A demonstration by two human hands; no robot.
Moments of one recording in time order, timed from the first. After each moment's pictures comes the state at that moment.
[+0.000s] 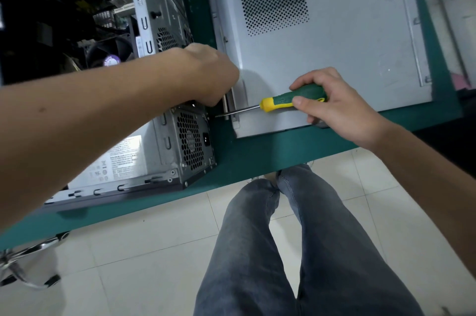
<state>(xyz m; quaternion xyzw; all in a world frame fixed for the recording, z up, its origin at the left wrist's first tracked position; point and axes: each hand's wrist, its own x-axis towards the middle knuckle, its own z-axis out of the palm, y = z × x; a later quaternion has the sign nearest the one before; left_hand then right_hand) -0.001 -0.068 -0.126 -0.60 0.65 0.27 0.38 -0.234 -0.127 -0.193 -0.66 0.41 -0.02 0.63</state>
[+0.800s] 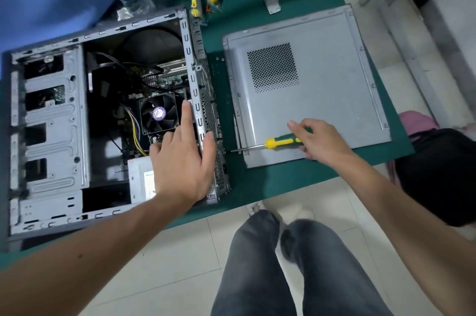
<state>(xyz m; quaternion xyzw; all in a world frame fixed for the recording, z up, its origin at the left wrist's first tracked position) -0.020 0.062 -0.090 -0.90 0.40 0.13 -0.10 -0.211 -0.123 -0.162 -0.66 0.55 0.06 0.51</state>
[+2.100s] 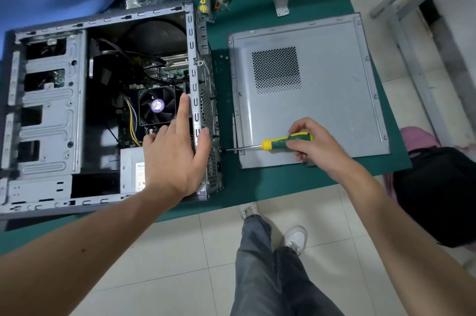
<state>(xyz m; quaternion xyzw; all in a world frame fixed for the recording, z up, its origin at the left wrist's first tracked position) -0.017 0.062 -0.099 -0.90 0.41 0.10 -0.11 -0.221 -0.129 -0.175 -0.58 0.49 -0.01 0.65</state>
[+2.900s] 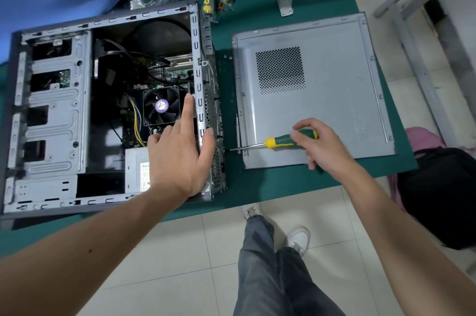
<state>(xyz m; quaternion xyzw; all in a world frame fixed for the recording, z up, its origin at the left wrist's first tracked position) -0.016 0.061 -0.099 -0.90 0.41 0.10 -0.11 -0.219 -0.127 -0.171 -0.62 0.51 0.00 0.59</state>
